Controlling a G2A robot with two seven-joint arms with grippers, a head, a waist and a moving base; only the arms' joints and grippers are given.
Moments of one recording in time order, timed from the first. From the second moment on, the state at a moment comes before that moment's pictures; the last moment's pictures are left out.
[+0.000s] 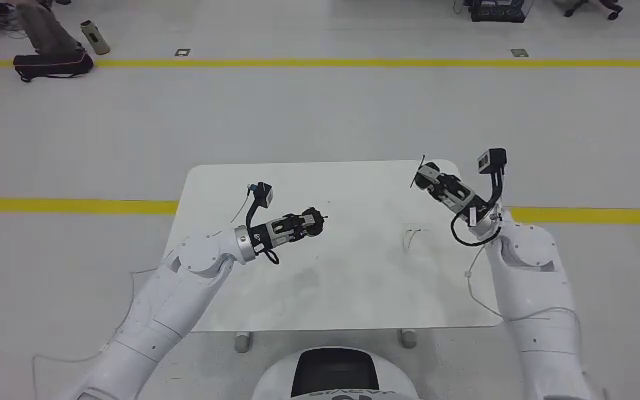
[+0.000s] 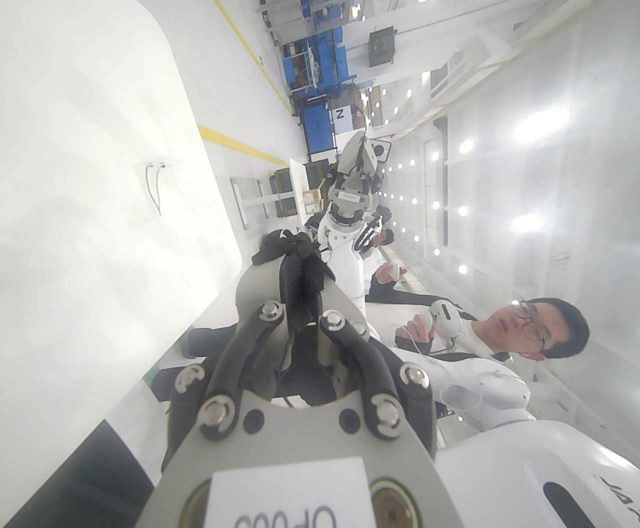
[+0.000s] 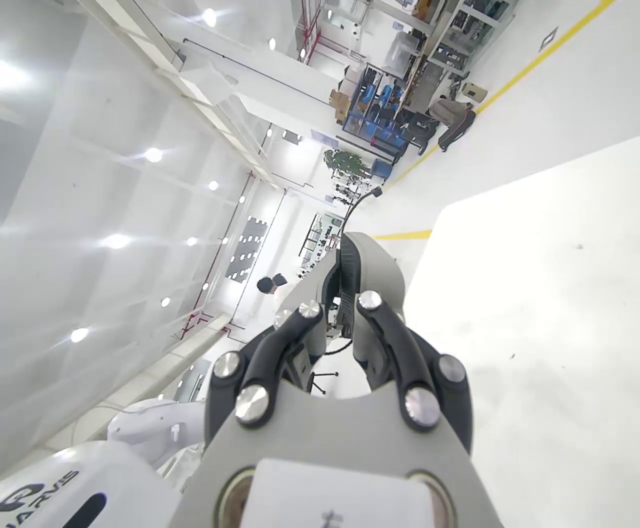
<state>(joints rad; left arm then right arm) 1.25 -1.08 -1.03 -1.43 -0.41 -0.25 -0.77 -1.35 -1.27 1.61 -1.39 0.23 -0.34 0.88</state>
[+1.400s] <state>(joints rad) 1.25 -1.08 -1.03 -1.43 -0.41 -0.25 -0.77 -1.44 -1.33 1.72 -1.44 0.57 -0.34 1.16</state>
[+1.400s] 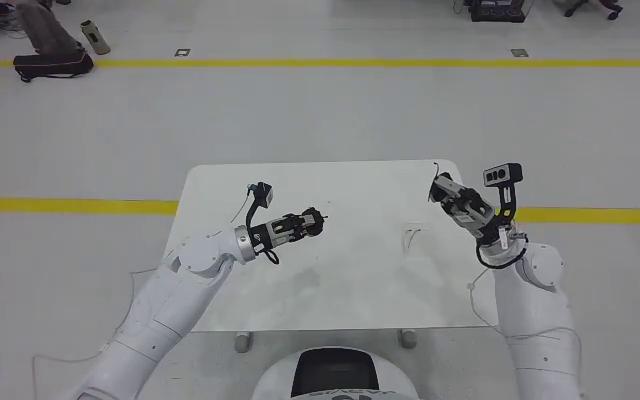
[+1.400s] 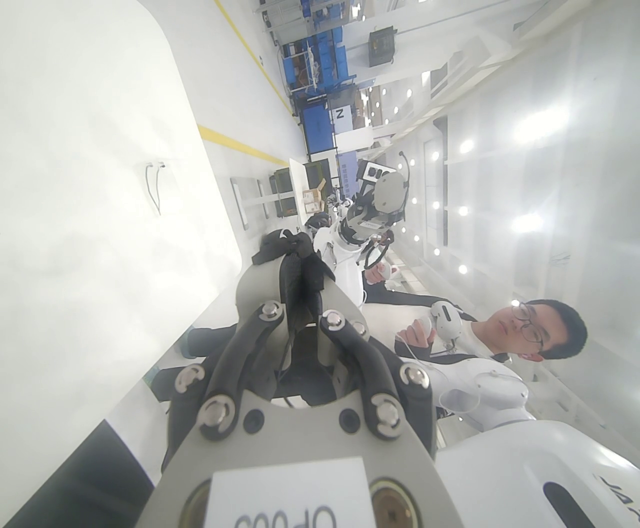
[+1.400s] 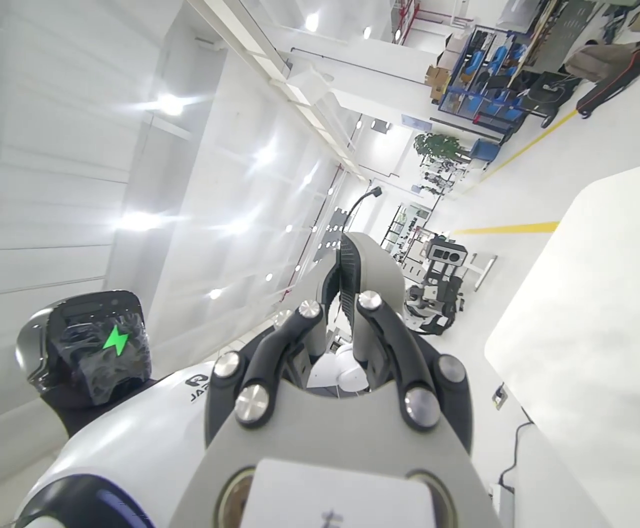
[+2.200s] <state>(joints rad) 1.25 -1.08 -1.03 -1.43 -0.41 -0.25 -0.77 -1.47 -1.40 1.73 -1.56 0.38 -0.34 1.12</state>
